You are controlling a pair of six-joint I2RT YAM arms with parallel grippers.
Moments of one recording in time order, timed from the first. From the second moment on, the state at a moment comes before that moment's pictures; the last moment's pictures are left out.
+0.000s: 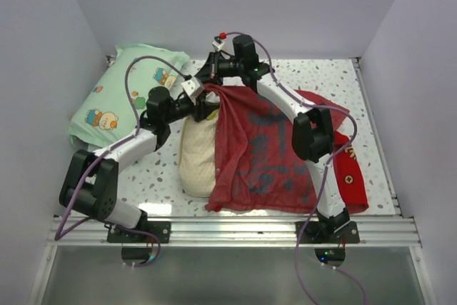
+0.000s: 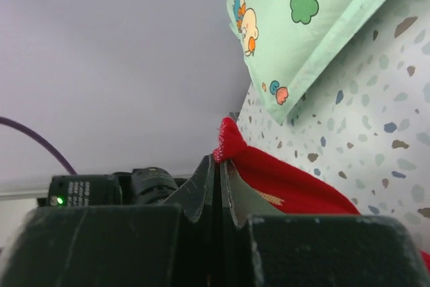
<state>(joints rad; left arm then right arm) -0.35 1.49 0.82 0.58 0.67 0.07 0.54 2.29 2.10 -0.11 -0.88 1.07</state>
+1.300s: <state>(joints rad) -0.21 1.80 0.65 1.32 0.99 -1.27 0.86 2.02 2.02 -0.32 -0.46 0.72</state>
